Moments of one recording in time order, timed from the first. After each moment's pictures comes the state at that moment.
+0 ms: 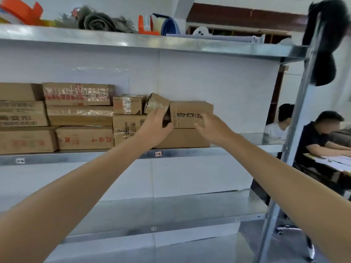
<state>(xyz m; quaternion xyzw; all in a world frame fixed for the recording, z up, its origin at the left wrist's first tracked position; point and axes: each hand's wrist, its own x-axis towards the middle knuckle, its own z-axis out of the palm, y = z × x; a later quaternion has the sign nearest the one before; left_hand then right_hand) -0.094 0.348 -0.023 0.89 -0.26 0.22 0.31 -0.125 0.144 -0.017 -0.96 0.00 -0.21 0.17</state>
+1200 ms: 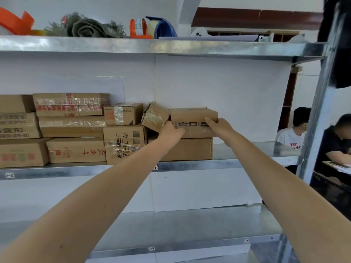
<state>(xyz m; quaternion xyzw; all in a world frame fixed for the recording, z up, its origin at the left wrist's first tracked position) -0.012 0.260 -0.022 0.84 -0.12 0.07 0.53 -0.020 0.075 -0.012 -0.84 0.08 -0.19 0.50</state>
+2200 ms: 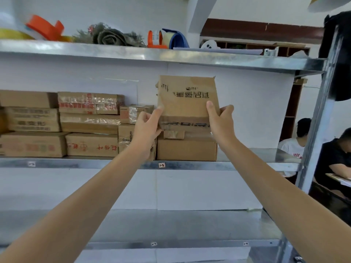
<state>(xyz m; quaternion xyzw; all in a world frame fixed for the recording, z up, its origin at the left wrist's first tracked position) -0.087 0.345 -0.009 0.59 -0.12 0.15 0.78 -0.097 0.142 0.009 -0.75 -0.01 -0.36 0.55</state>
